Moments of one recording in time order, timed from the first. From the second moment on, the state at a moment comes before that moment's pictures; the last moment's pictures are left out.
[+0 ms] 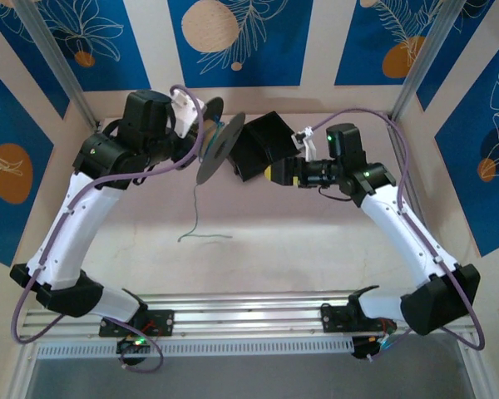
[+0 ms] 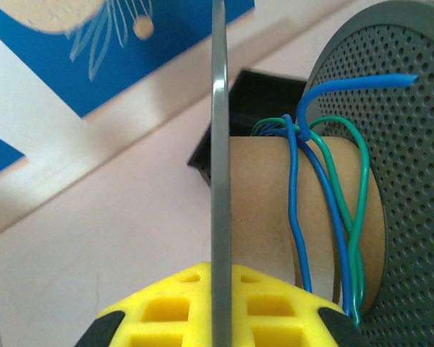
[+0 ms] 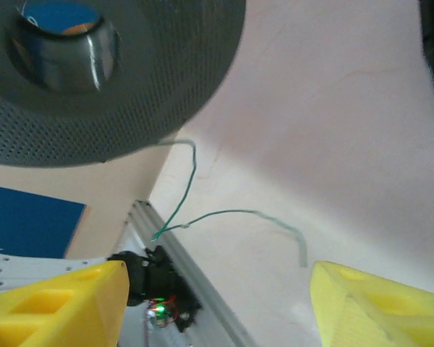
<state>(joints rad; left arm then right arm) -0.60 1.43 1.98 -1.10 -0.16 0.15 0.37 1.25 1.22 -0.60 -0.78 0.50</state>
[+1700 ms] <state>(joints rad) -0.60 1.39 1.88 -0.65 -0.19 -0.16 0.78 1.29 1.04 -0.13 -0.20 0.54</state>
